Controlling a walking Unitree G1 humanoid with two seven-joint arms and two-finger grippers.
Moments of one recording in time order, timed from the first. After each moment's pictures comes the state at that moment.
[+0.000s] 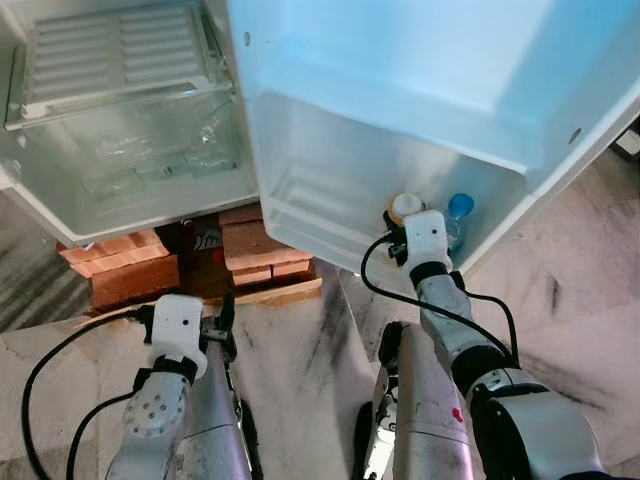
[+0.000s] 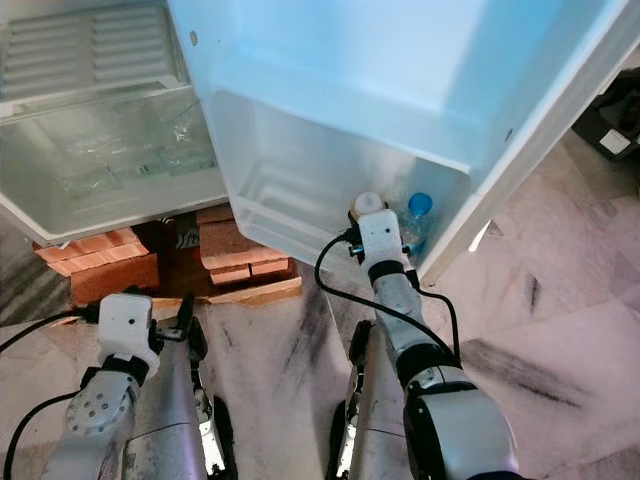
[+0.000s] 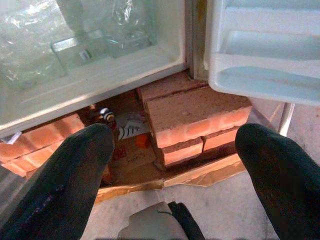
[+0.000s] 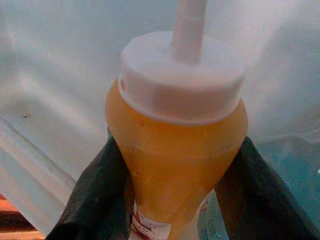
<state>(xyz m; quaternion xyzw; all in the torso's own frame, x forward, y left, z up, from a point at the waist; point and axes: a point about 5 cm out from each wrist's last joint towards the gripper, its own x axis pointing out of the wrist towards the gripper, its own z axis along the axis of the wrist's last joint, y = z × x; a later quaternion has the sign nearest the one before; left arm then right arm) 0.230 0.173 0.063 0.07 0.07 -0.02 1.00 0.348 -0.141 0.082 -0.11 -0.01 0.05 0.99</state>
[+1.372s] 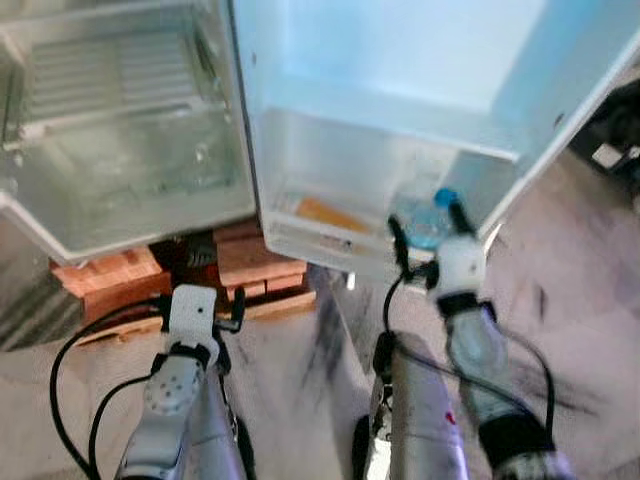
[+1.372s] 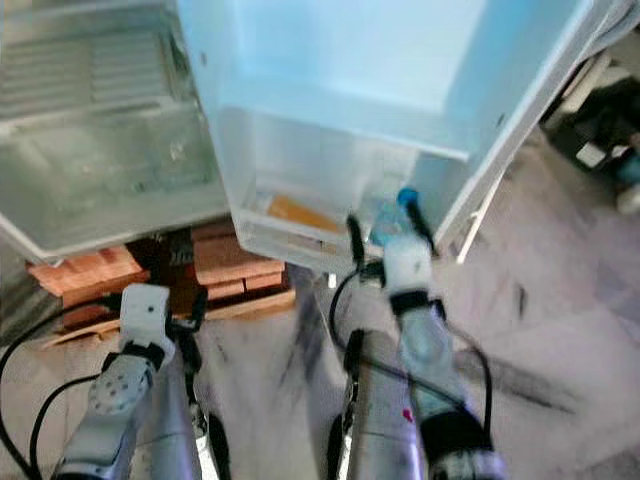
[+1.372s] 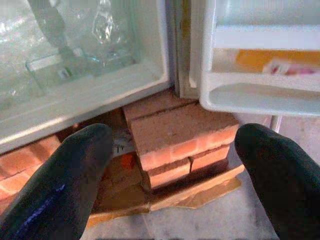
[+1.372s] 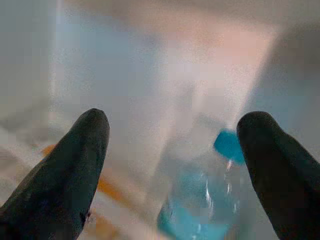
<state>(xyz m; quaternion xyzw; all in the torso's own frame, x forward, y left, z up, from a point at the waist) 0.252 0.166 0.048 0.06 0.07 -0.03 0.99 0.290 -0.153 0.094 -0.10 -0.15 0.07 0.98</state>
